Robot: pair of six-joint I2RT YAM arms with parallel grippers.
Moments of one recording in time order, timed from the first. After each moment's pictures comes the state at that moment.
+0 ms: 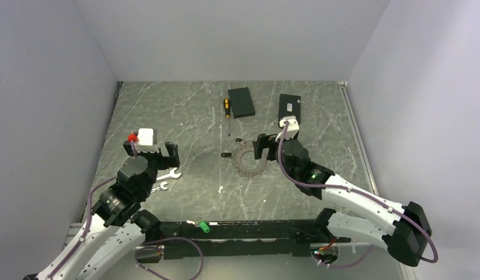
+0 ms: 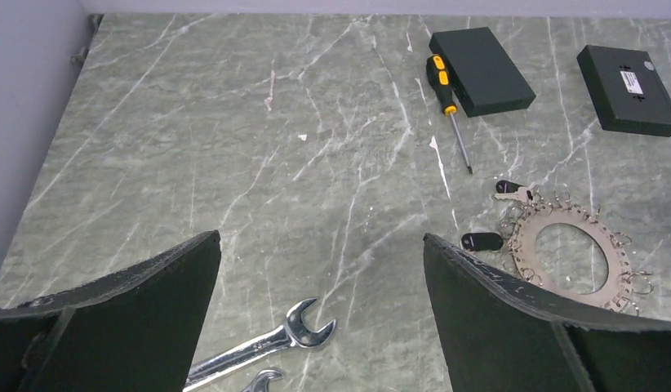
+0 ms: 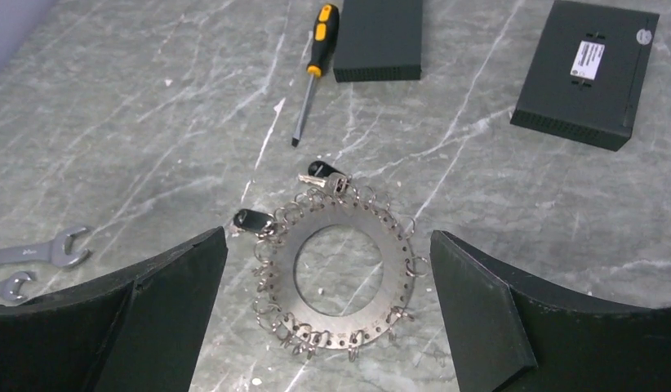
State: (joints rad) left arm -0.63 0.45 0.65 -0.41 -0.55 -0.19; right arm 0.84 0.97 0.63 0.07 0.47 0.33
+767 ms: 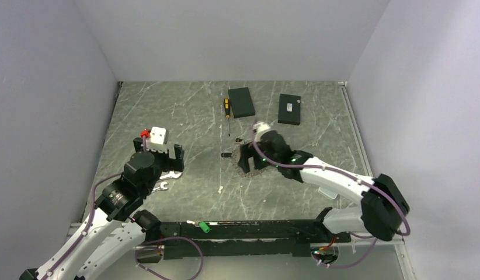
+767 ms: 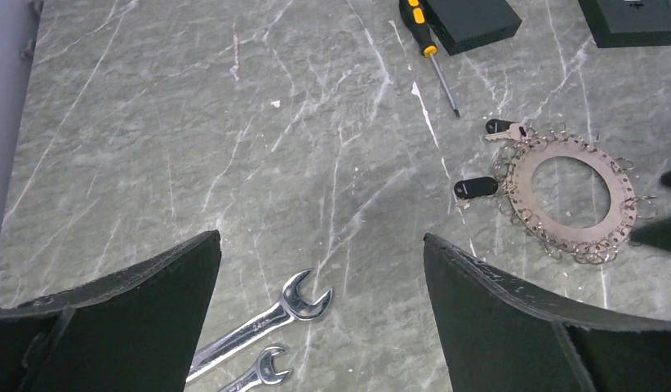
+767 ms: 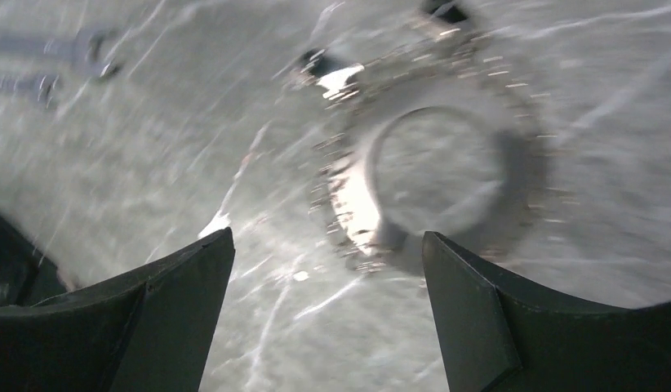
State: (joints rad) left arm -0.63 0.52 0.68 -0.48 -0.43 -0.15; right arm 0.73 1.24 0.73 -0.11 0.01 0.36
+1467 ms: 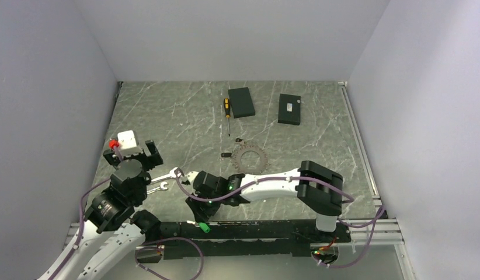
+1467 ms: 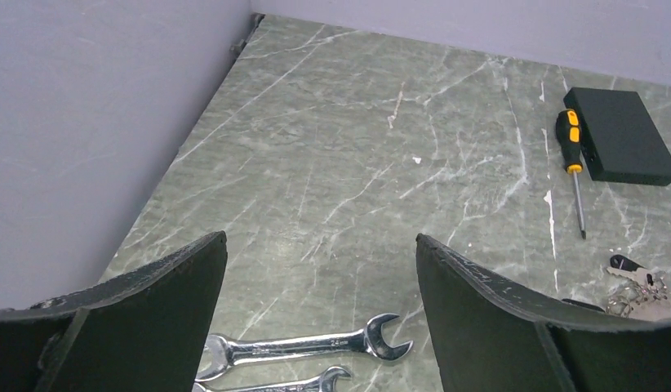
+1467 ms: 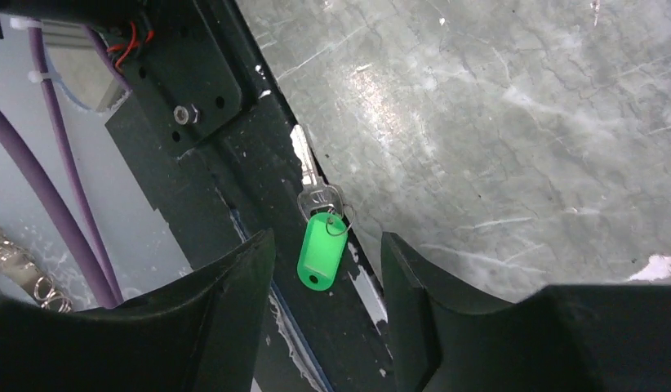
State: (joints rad) left arm -0.62 0.40 0.69 -0.52 -0.86 -0.23; right arm 1.32 1.81 1.14 -0.19 -0.18 0.47
